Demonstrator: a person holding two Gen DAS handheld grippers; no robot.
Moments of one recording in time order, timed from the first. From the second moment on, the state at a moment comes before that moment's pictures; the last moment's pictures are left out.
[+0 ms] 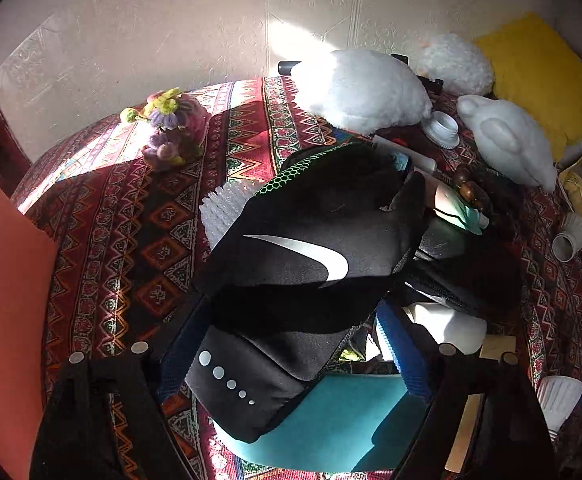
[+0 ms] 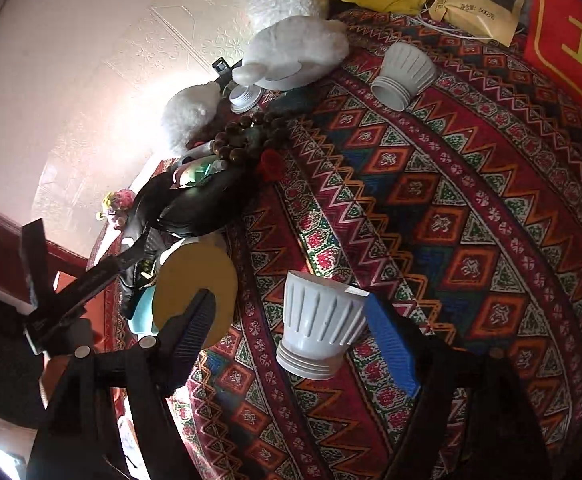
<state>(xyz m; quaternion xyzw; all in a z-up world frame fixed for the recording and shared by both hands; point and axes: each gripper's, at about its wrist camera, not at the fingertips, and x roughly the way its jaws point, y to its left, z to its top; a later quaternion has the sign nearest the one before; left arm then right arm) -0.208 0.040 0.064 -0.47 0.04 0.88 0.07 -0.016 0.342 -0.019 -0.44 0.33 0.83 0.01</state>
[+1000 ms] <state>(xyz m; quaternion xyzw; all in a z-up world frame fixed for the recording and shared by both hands) -0.003 -0.262 0.271 -0.25 -0.20 0.94 -0.08 0.015 0.218 0.071 -0.33 0.30 0.87 -0.20</state>
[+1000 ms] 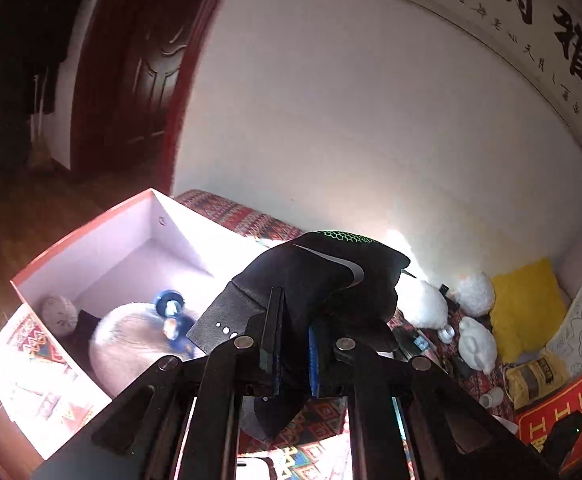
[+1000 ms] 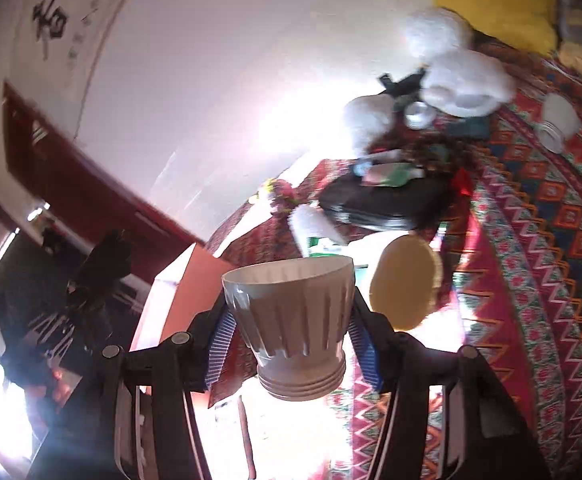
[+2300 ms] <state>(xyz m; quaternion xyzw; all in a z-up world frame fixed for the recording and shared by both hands) -0.052 -0.181 0.206 -0.32 -0.14 0.94 0.02 0.012 0.203 0.122 -0.27 0.32 0.90 -0.13</state>
